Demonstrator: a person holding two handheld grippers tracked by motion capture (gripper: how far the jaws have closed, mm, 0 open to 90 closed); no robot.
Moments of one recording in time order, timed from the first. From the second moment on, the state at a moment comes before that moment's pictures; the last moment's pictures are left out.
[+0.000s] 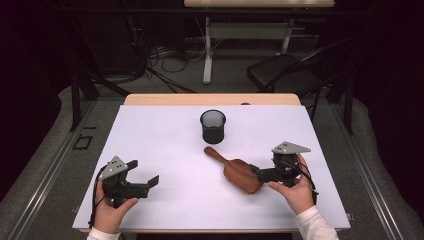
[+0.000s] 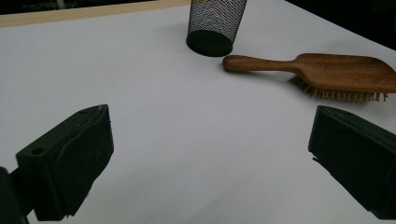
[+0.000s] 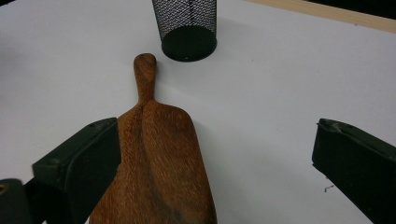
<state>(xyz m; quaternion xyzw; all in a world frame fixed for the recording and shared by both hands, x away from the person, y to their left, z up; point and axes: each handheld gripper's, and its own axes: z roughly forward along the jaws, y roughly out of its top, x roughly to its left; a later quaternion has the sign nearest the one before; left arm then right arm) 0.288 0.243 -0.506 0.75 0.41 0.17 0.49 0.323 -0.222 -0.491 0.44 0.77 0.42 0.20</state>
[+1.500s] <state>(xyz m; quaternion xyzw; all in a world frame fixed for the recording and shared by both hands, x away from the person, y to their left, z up) 0.286 0.242 -0.508 0.75 0.41 0.18 0.48 0.409 -0.136 -0.493 0.47 0.81 0.32 0.17</state>
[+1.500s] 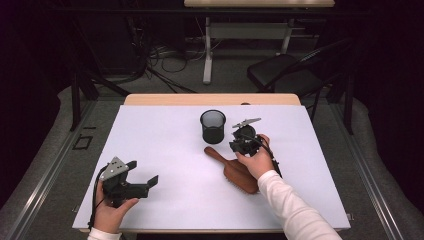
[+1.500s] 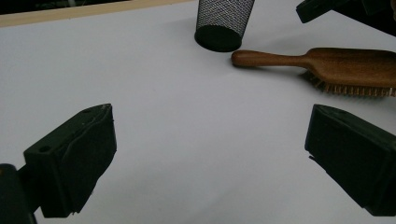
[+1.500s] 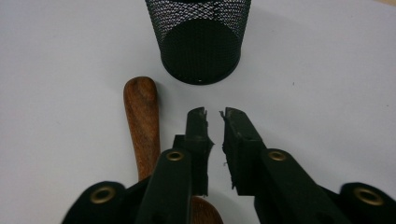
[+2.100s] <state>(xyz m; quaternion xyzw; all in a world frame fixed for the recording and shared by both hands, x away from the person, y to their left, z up) 0.288 0.240 -0.512 0.76 0.41 0.18 0.47 0.436 -0.115 -0.519 0.48 0.82 0.27 0.14</state>
